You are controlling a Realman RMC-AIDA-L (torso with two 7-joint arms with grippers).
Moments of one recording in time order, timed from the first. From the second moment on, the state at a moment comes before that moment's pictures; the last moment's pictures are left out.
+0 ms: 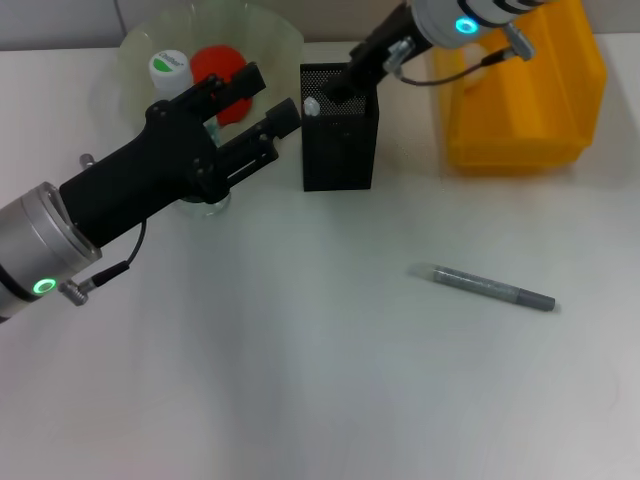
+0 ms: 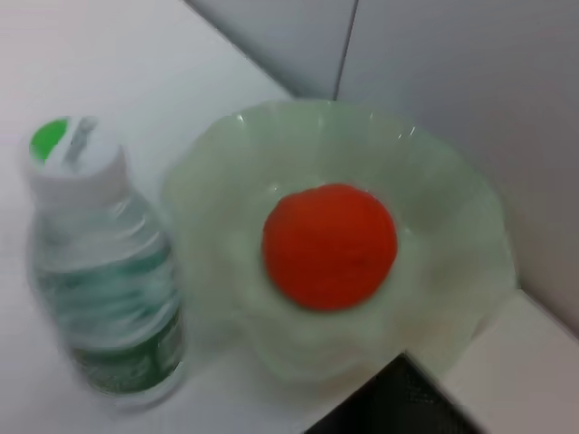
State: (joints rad) left arm -0.34 -2.07 1.36 0.53 0.92 1.50 -1.05; right arm 1.02 2.09 -1.39 -0.90 -2.55 -1.05 2.49
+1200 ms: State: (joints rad) left arm -0.33 -2.07 1.36 0.52 0.92 1.54 -1.05; right arm 0.64 2.08 -1.41 -1.16 -2.61 -1.50 2.30
